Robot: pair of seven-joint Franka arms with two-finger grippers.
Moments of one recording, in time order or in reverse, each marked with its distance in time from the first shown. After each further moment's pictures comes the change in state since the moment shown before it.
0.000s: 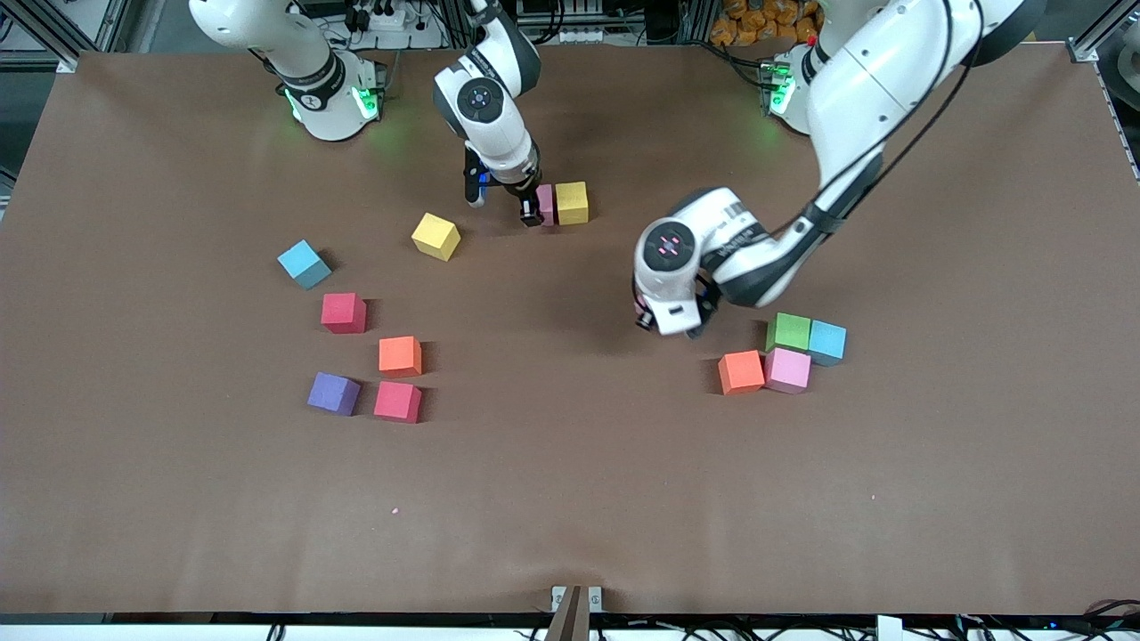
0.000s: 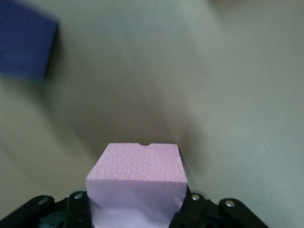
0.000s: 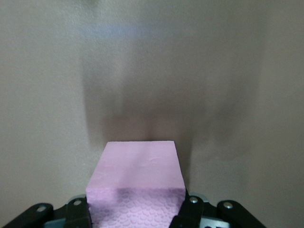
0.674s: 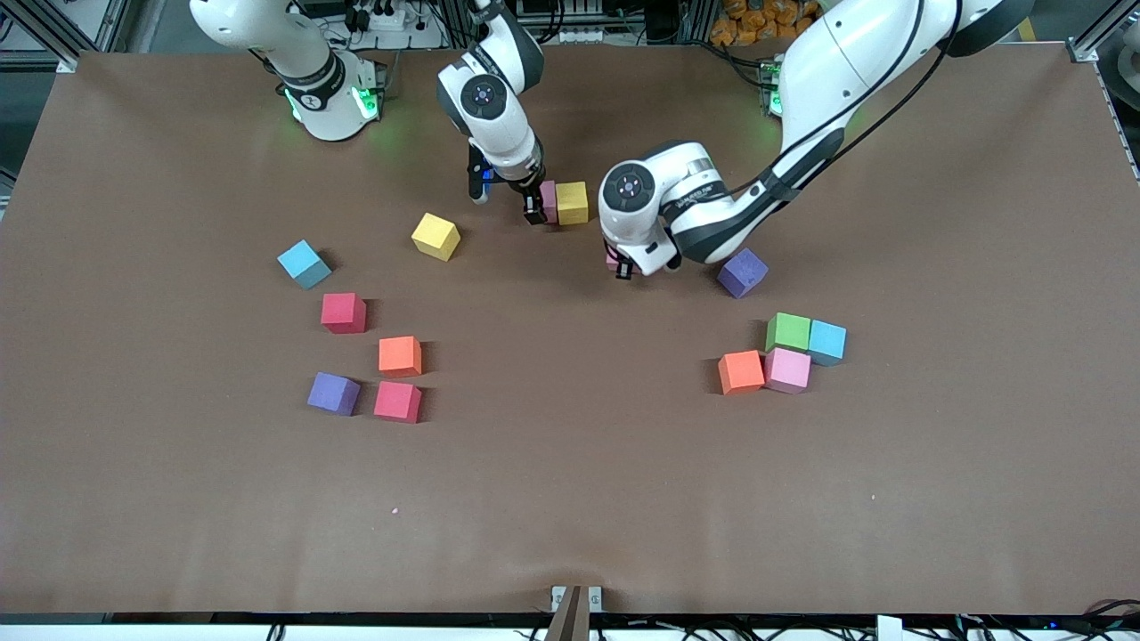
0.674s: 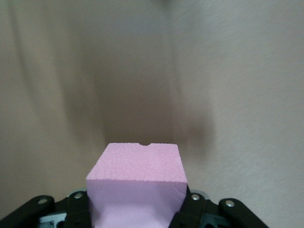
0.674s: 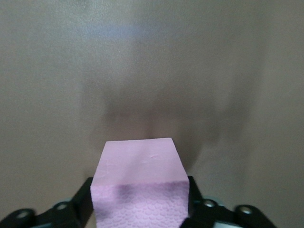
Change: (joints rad) left arm 0.013 -0.037 -0.132 -0.152 0.000 0.086 -0.510; right arm 0.010 0.001 0.000 0.006 0.009 -0.011 0.003
